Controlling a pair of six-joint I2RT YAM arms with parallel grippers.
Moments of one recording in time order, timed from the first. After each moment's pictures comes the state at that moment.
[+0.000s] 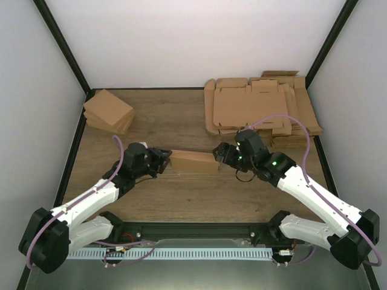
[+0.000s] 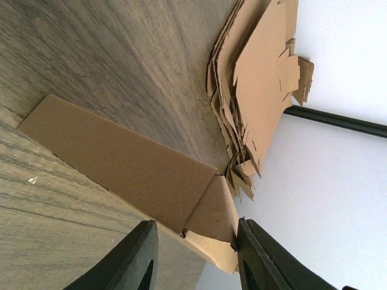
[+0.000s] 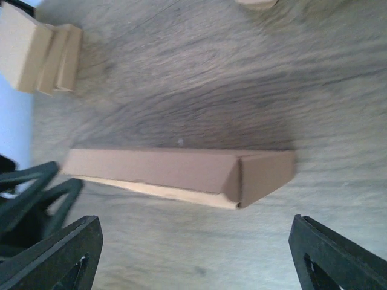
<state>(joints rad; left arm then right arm) -0.55 1.05 0.49 0.03 0.21 -1.56 0.70 1.04 0.92 -0.66 0.02 0.87</state>
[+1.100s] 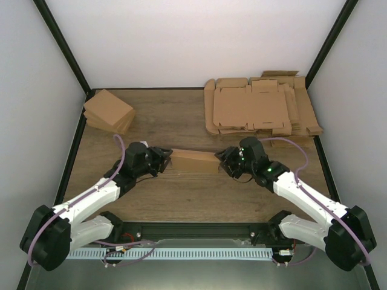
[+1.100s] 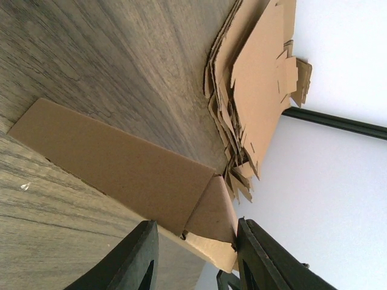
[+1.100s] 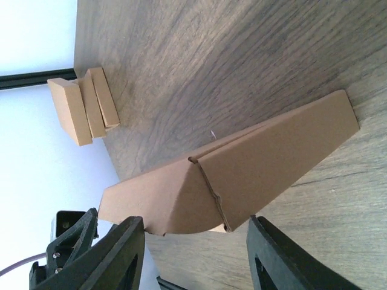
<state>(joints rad) -0.55 1.07 0.49 0.06 0.20 -1.57 0.58 1.05 0.65 -0.27 -0.23 1.41</state>
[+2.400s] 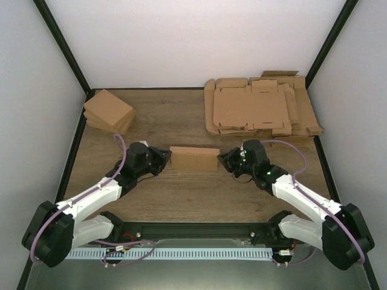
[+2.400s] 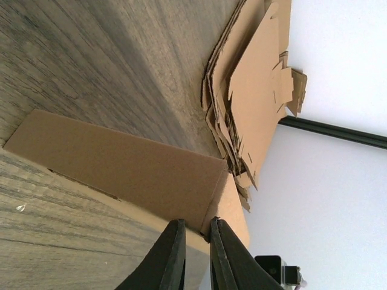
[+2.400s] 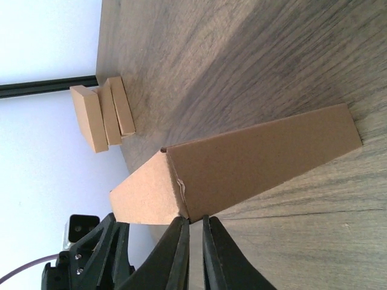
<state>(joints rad) -0.55 1.11 0.47 0.13 0.18 -1.57 0.53 1.07 0.53 -0.03 -0.26 1.41</state>
